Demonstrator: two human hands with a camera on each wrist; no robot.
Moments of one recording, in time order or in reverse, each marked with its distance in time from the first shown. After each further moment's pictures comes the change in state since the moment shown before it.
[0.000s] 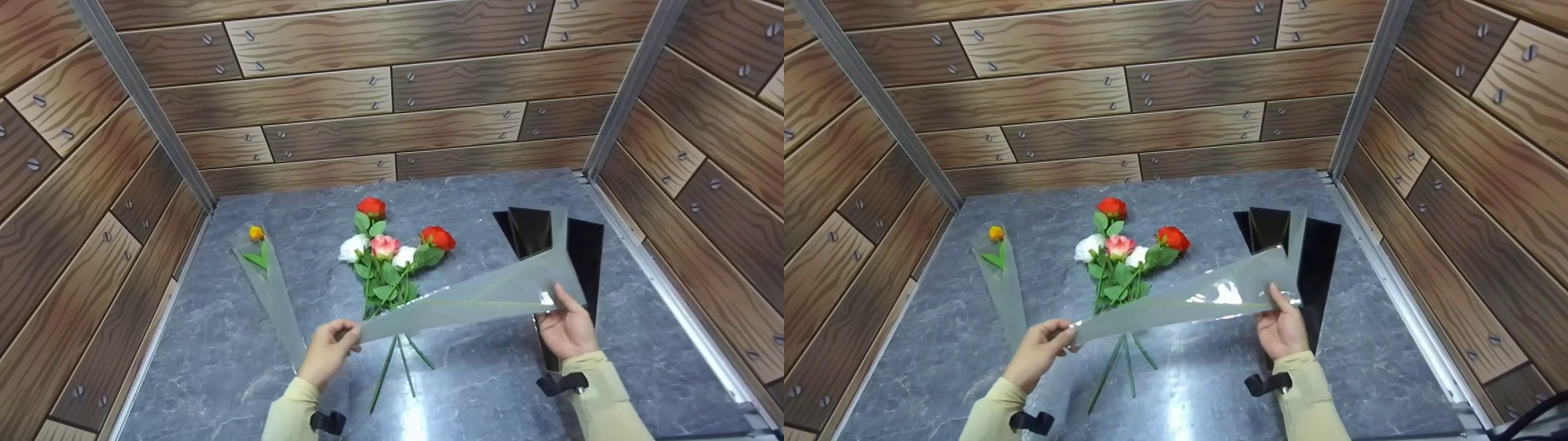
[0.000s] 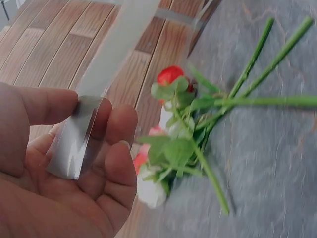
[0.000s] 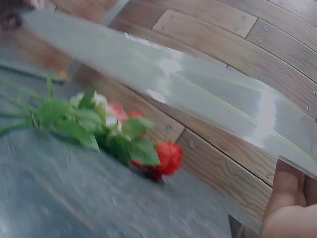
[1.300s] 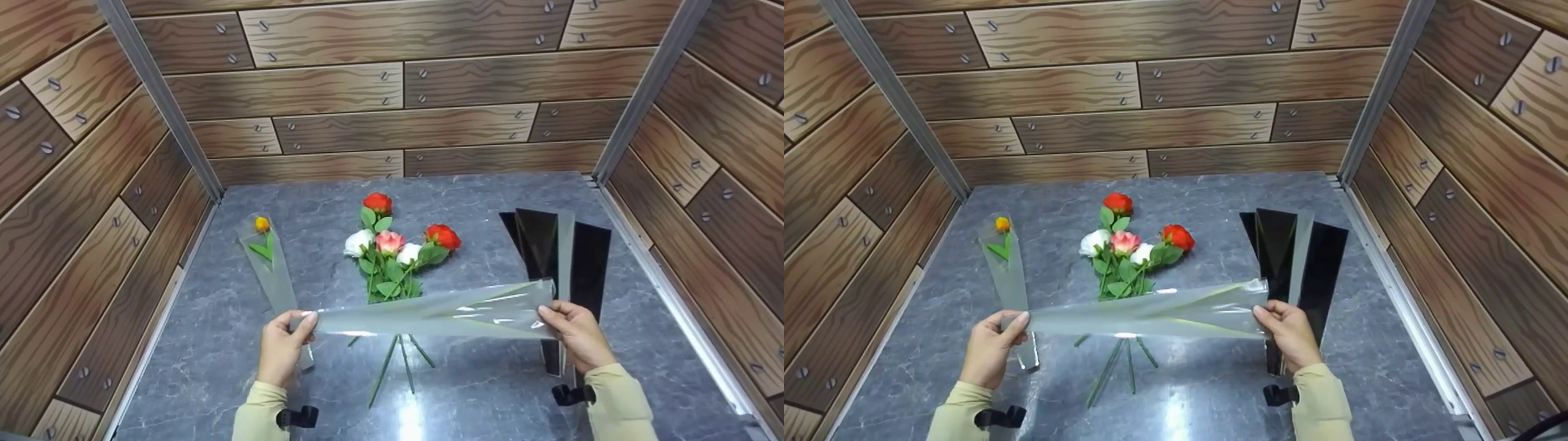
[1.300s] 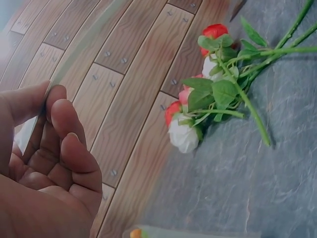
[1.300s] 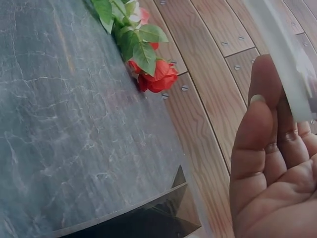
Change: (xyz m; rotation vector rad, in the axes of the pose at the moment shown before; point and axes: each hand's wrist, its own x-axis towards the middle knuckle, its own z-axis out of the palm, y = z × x) left_hand -0.016 -0.006 -0.054 -0.122 0.396 -0.015; right_hand -0.014 -0.006 0.005 -1.134 0.142 -0.092
